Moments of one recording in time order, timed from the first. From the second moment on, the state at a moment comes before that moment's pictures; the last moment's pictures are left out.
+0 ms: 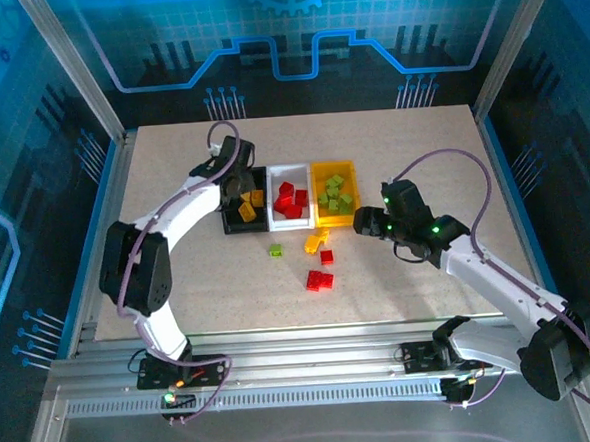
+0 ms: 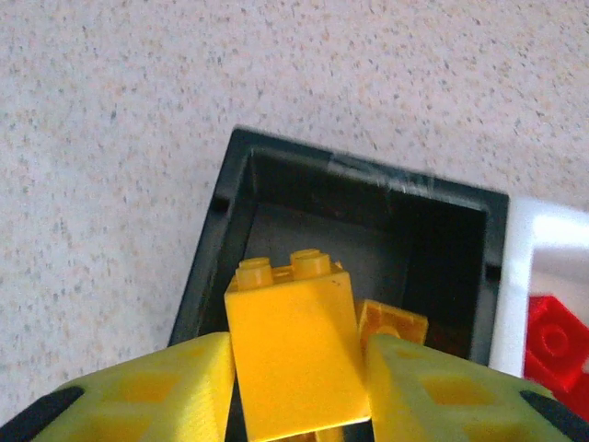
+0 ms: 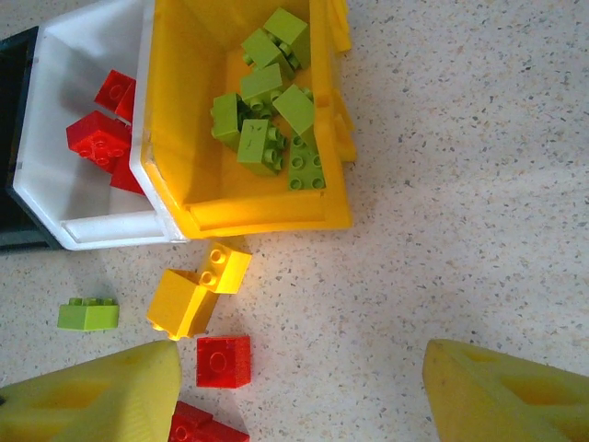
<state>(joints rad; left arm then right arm) -0.33 1.80 1.38 -0.54 -0.34 -0.58 0.48 1.10 0.83 -0.55 0.07 0.61</state>
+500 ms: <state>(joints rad) -0.45 1.54 1.28 -0.52 -0.21 -0.60 0.48 1.12 0.83 -0.56 0.05 0.61</state>
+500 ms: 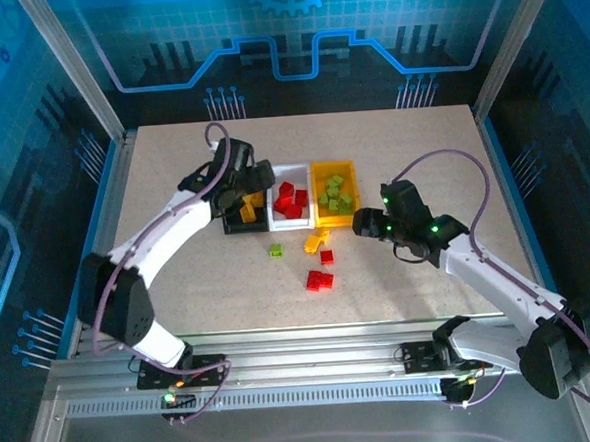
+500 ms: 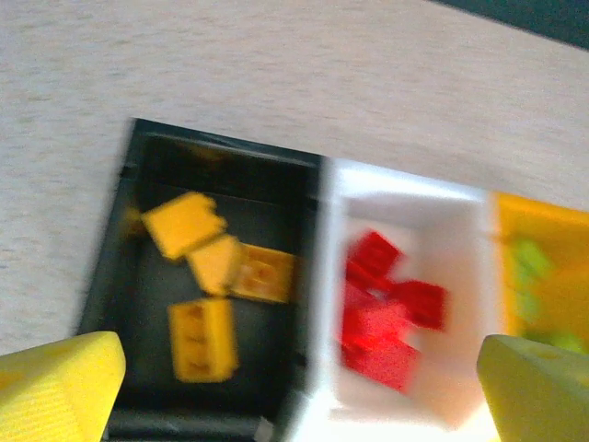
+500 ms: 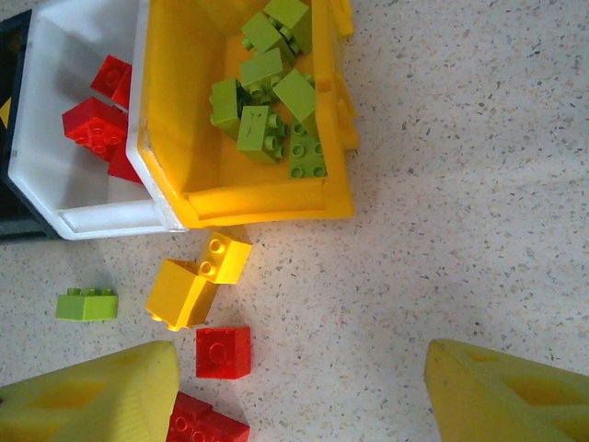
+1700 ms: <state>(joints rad) -0.81 1.89 1.24 -0.45 -0.16 -0.42 0.47 1.10 0.82 -0.56 0.05 0.61</state>
